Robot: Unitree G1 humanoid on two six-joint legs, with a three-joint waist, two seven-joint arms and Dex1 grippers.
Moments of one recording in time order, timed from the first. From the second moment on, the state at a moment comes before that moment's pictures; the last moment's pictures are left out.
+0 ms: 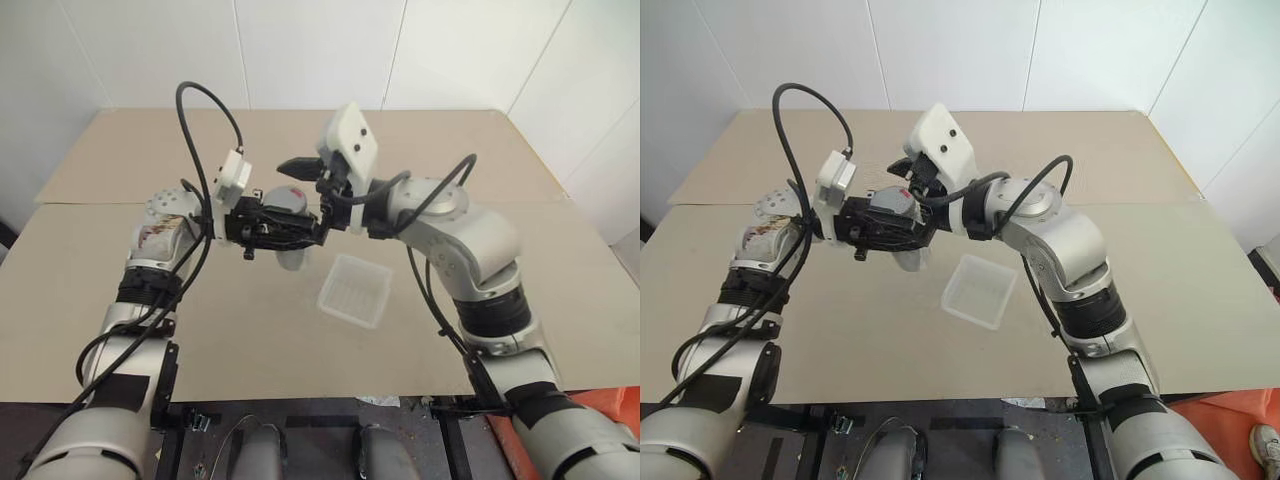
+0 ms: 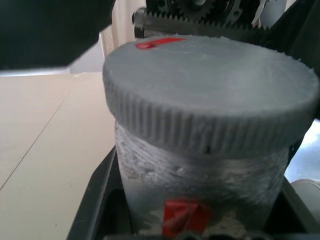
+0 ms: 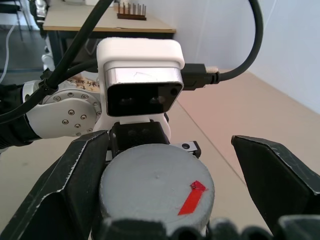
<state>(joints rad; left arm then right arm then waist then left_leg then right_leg) -0.94 0.50 -0.05 0.56 -0.43 0.18 -1.61 -0.97 -0.30 0.23 -0.16 0.44 0.74 0.68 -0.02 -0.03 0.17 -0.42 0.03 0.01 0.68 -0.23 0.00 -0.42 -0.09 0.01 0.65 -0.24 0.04</state>
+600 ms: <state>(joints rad) -0.86 0.60 -0.02 0.43 -0.45 0.24 -1.60 -0.92 -0.42 0.10 -0.07 0.47 0.68 0.79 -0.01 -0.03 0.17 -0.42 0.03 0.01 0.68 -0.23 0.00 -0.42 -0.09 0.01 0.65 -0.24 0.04</state>
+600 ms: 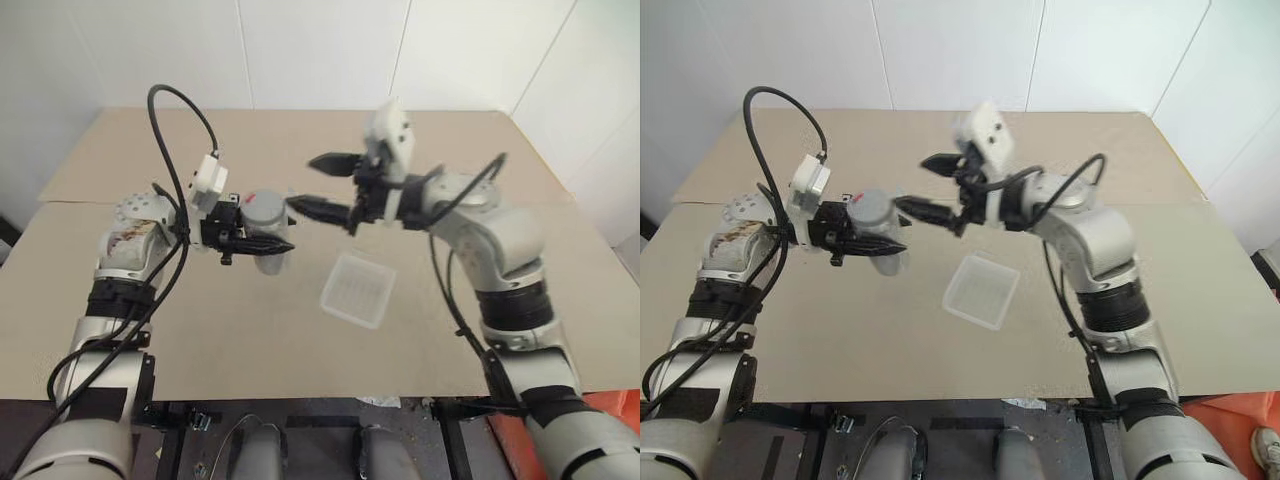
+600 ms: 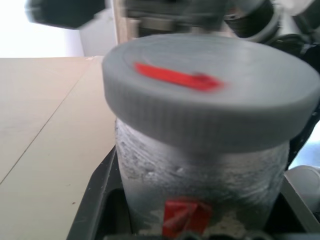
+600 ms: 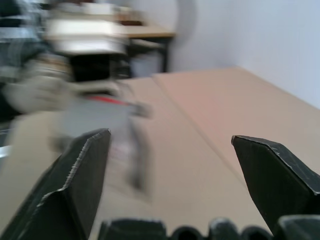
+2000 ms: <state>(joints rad) -0.88 0.56 -0.02 0.47 -0.43 0.22 -1.56 -0.96 -0.32 0.21 -0.13 0.43 0.69 0.76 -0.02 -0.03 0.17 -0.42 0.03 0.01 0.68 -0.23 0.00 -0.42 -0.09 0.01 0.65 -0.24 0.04</state>
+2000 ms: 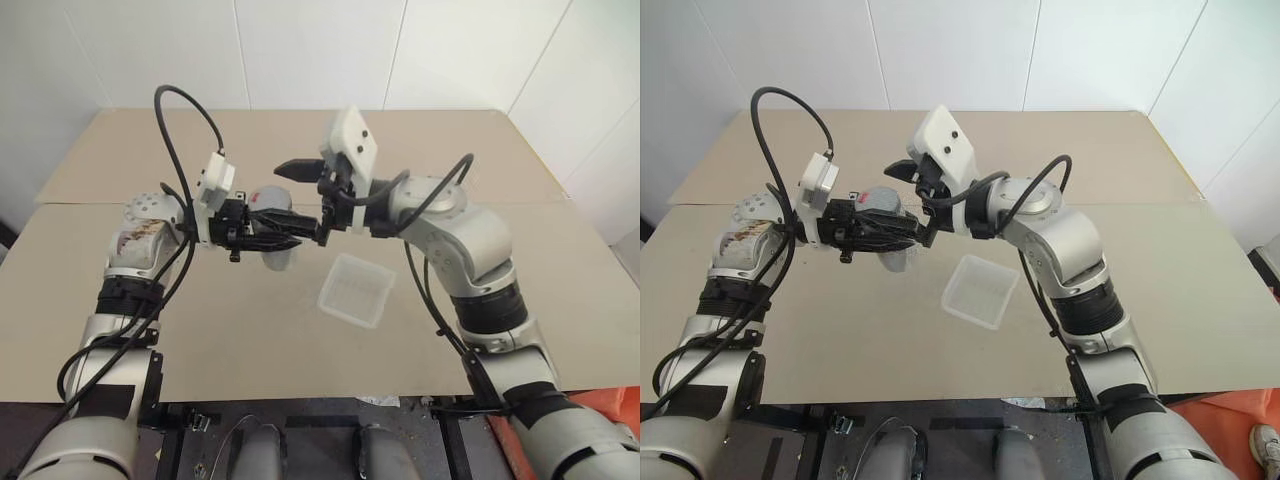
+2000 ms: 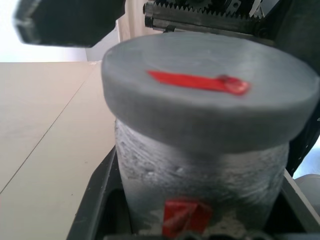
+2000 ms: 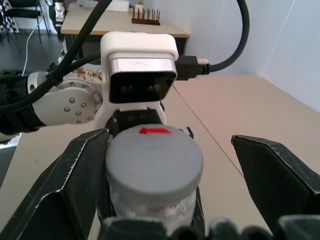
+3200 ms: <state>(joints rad) -0.88 0.55 -0.02 0.47 -0.43 0.22 -1.57 -1.01 -0.34 0.23 -0.23 0.47 0.89 0.71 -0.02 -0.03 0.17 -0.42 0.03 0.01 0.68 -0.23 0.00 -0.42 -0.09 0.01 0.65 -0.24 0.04</state>
